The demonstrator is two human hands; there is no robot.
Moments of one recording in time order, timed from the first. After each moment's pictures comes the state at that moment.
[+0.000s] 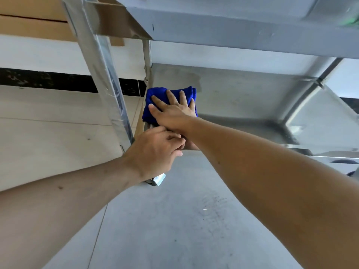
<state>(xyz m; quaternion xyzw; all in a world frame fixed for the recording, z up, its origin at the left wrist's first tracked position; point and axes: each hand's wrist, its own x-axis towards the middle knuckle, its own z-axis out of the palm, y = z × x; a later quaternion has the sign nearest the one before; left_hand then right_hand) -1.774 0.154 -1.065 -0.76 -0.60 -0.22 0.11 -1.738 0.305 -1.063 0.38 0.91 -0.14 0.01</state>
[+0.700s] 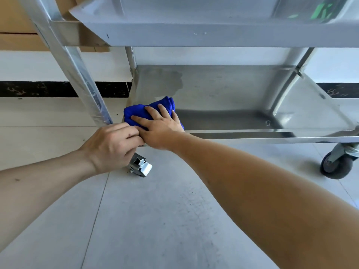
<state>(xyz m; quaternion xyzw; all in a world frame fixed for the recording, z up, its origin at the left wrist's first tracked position) -1.799 0.117 -1.049 -0.80 -0.55 -0.16 0.18 -1.675 0.252 -1.065 0.30 0.94 -0.15 -0.02</state>
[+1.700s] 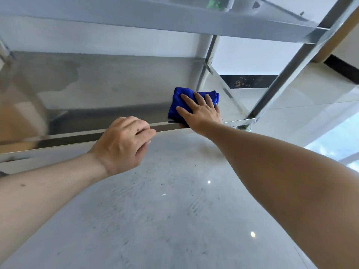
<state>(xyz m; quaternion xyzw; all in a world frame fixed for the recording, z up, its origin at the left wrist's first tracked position) -1.579 0.263 -1.081 -0.83 -0.46 -0.28 0.14 -1.361 0.420 -1.071 0.59 0.80 -0.07 -0.06</state>
